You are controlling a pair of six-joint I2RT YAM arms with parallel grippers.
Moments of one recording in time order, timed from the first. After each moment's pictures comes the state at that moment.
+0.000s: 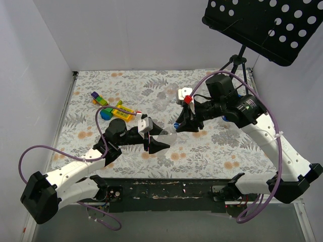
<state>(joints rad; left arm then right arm) -0.72 1.00 0.57 0.43 0.75 -0.05 0.71 1.26 1.59 -1.00 -0.78 -0.53</state>
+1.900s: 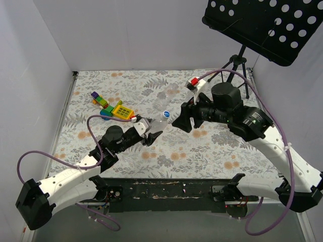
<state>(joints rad) -0.78 0.87 0.49 0.39 0.21 0.19 0.82 1.16 1.47 -0.79 -0.29 0.18</state>
